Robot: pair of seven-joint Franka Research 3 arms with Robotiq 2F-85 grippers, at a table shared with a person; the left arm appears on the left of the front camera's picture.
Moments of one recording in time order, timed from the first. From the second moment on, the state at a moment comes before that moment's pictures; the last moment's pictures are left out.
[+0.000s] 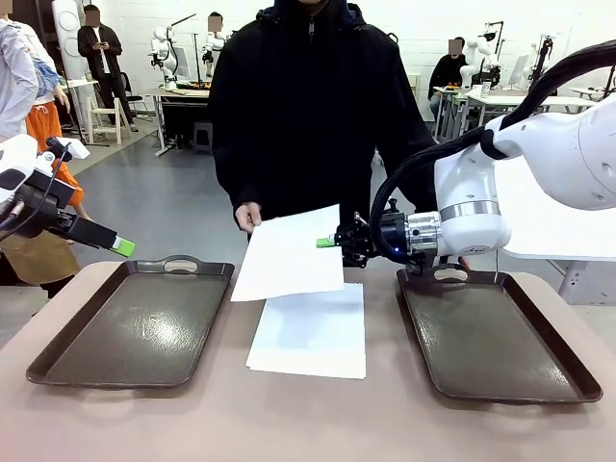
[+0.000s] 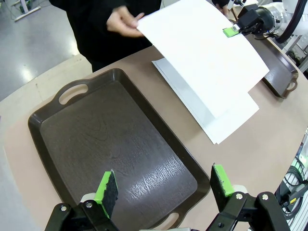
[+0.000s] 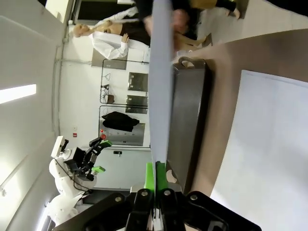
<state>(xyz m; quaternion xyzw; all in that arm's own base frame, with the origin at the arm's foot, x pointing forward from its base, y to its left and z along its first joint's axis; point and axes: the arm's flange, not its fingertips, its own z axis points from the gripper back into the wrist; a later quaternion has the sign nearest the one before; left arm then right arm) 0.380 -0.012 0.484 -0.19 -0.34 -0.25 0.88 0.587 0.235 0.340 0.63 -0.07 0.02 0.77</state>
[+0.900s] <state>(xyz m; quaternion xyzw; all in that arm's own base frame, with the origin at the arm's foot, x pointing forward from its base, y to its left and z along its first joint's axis) 0.380 -0.012 0.484 -0.19 -0.34 -0.25 0.88 0.587 0.233 0.338 0.63 -0.07 0.02 0.77</state>
